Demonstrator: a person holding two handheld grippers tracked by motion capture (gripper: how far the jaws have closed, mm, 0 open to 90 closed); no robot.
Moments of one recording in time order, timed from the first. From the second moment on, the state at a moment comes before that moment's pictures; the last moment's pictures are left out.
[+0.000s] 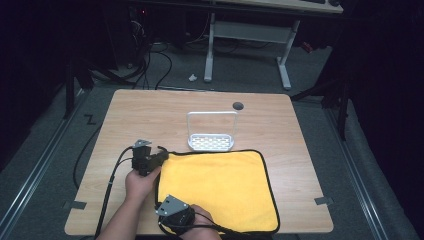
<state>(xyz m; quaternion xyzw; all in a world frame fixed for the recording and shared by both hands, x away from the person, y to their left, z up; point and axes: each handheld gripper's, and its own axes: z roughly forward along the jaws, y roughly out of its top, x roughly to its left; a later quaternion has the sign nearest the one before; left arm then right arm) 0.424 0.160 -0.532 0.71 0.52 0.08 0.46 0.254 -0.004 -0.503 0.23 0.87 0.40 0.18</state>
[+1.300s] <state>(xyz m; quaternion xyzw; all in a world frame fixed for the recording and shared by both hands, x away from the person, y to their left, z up) 0.417 0.128 -0.485 0.70 0.54 0.13 0.45 0.244 -0.062 -0.477 0.26 0.83 0.44 0.22</state>
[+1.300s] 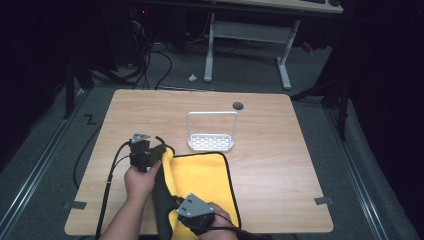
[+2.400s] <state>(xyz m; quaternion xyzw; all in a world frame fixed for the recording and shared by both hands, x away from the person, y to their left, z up) 0.424 0.009 -0.491 0.73 0.49 0.10 0.46 0.229 -0.187 -0.505 0.38 0.81 0.38 0.22</state>
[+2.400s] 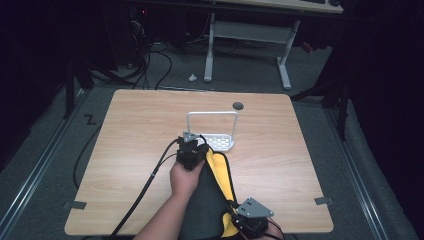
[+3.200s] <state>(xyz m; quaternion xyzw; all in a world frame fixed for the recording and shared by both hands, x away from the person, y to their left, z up) 0.425 0.071 -0.515 0.78 0.48 0.14 0.38 0.249 -0.189 -0.507 0.40 0.80 0.38 0.24</state>
